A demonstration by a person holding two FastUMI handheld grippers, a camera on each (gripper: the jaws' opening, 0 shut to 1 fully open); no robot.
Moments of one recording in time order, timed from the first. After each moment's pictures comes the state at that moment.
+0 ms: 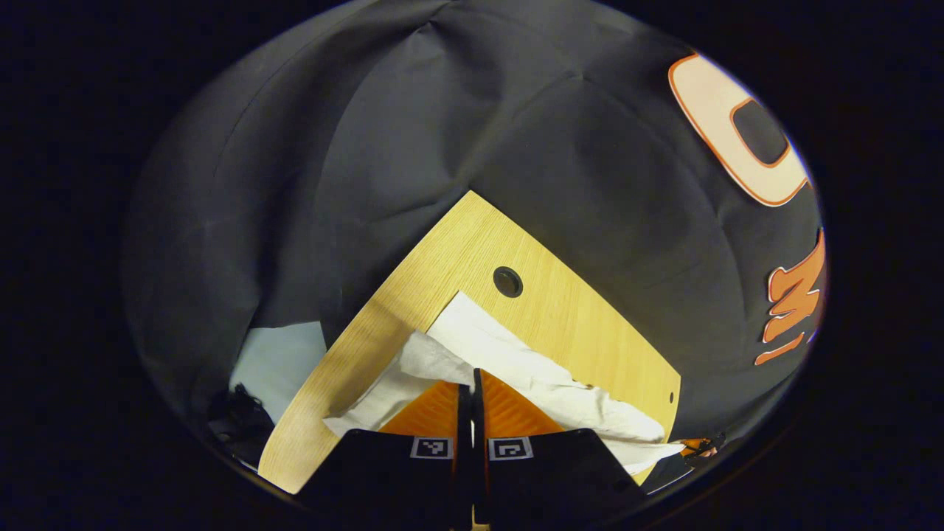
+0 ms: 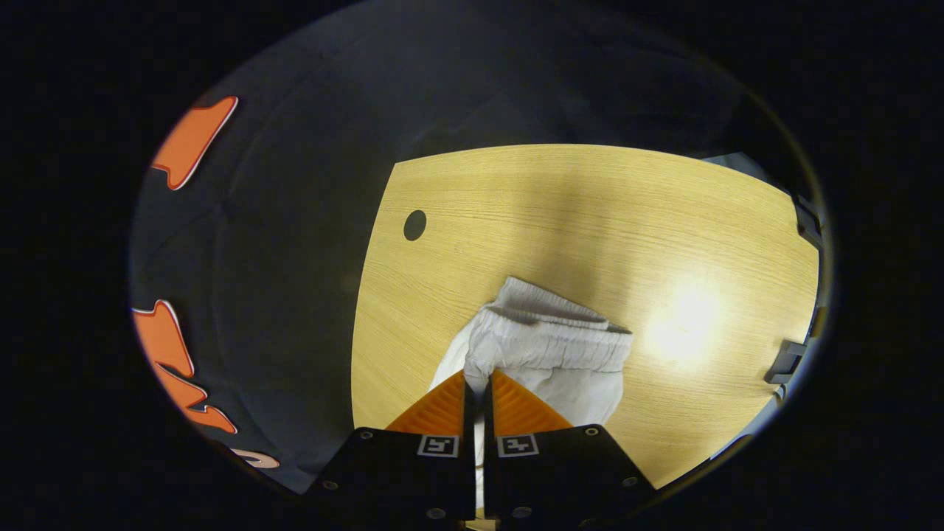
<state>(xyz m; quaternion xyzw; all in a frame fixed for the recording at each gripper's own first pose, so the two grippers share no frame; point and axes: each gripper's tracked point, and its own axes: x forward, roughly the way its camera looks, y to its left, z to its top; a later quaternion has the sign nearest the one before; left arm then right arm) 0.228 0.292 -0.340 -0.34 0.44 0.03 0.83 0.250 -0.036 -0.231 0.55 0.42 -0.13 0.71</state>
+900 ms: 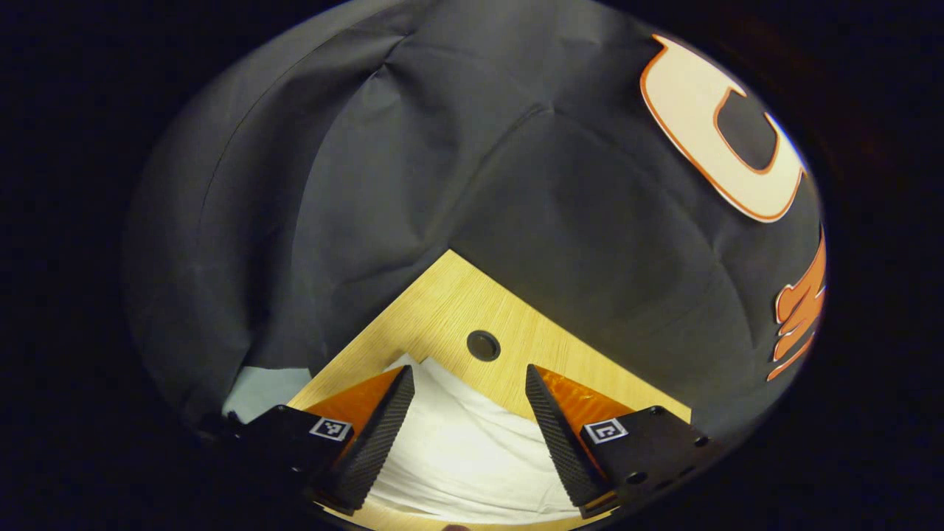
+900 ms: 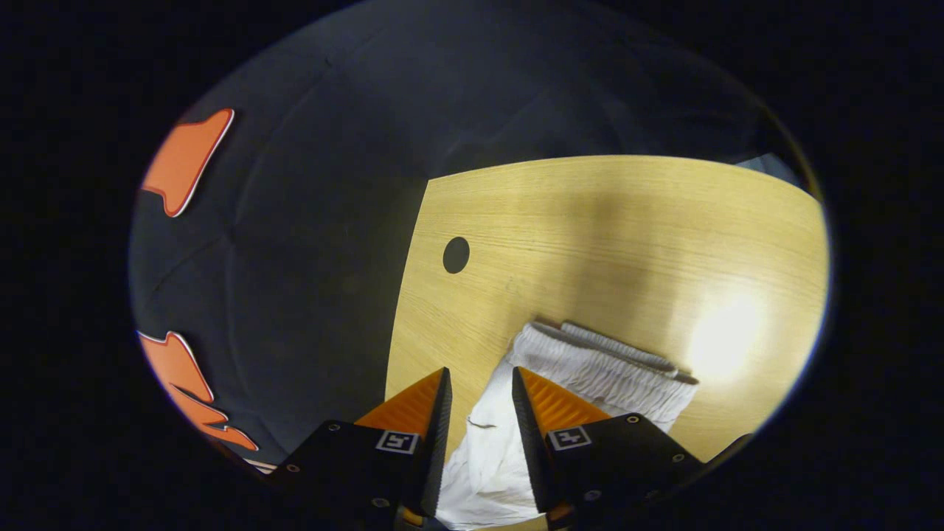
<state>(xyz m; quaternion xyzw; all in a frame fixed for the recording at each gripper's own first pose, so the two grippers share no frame) 0.287 0.277 -0.319 -0.31 0.37 0.07 0.87 0.277 -0.066 -0.226 0.55 0.35 -0.09 0.76</state>
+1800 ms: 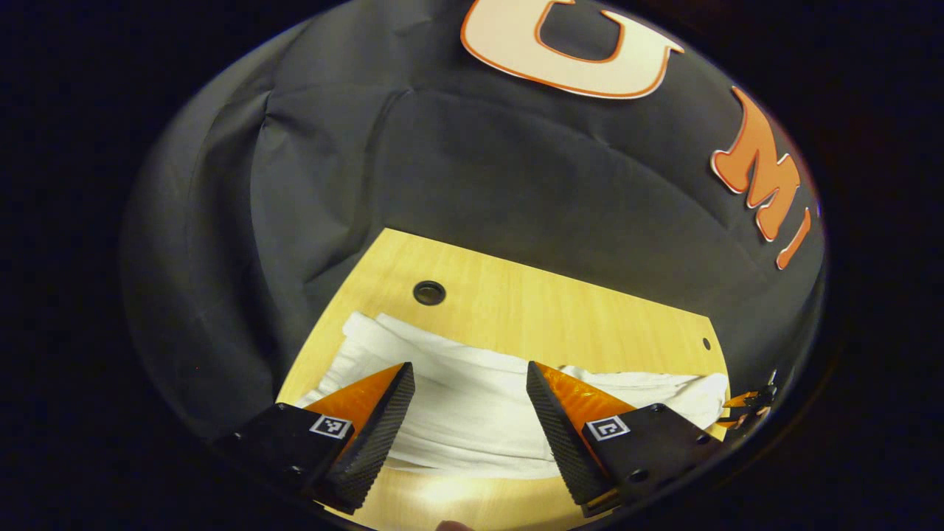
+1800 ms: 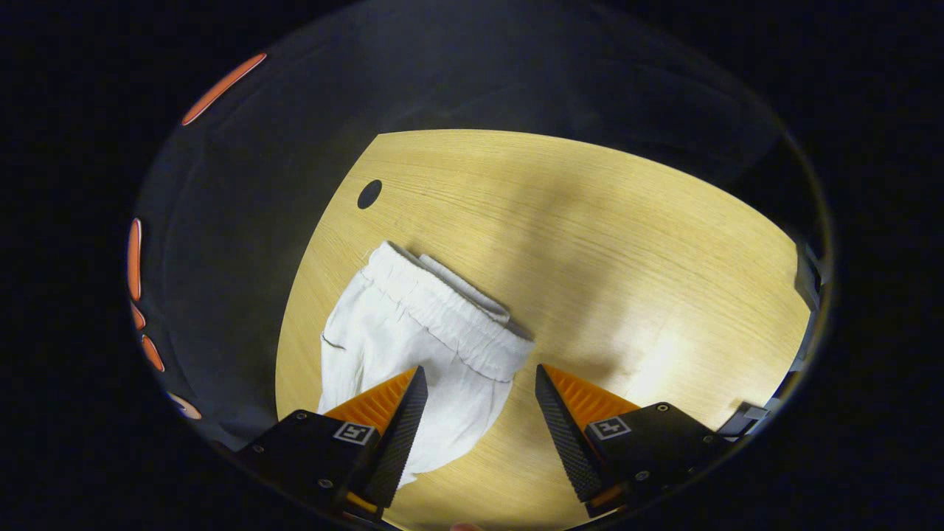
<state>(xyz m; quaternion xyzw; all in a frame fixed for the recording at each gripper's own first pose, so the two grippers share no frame) 0.229 0.167 -0.263 -0.18 0.39 -0.03 0.90 0.170 -0.066 -0.306 0.43 0.45 -0.12 0.77</state>
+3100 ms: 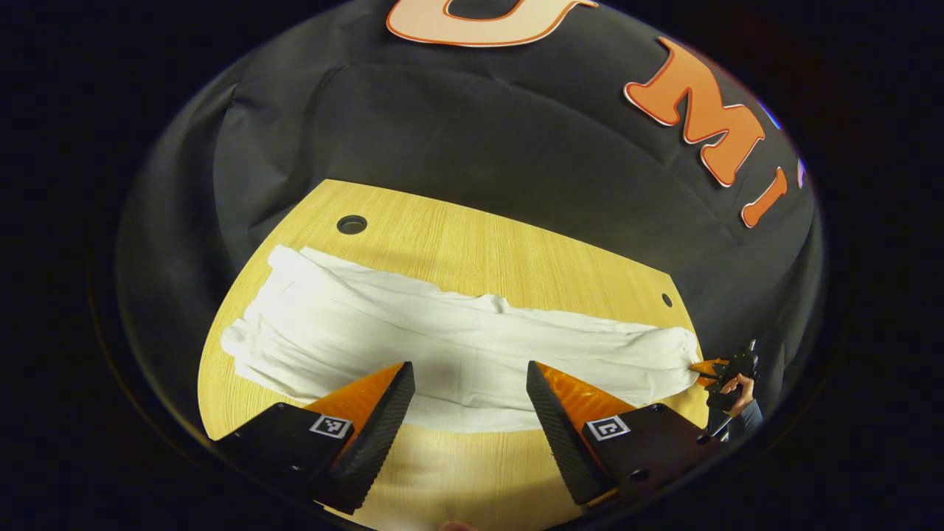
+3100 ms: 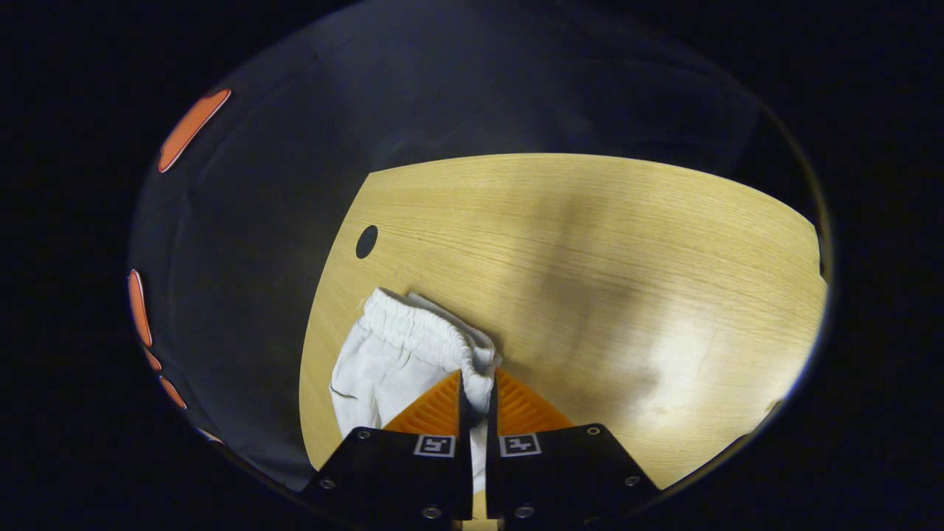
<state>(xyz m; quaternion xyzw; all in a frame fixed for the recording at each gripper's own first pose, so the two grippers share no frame) 0.152 0.042 -0.274 -0.18 0.43 -0.09 0.88 0.194 -0.089 -0.319 0.49 0.37 -0.14 0.78</state>
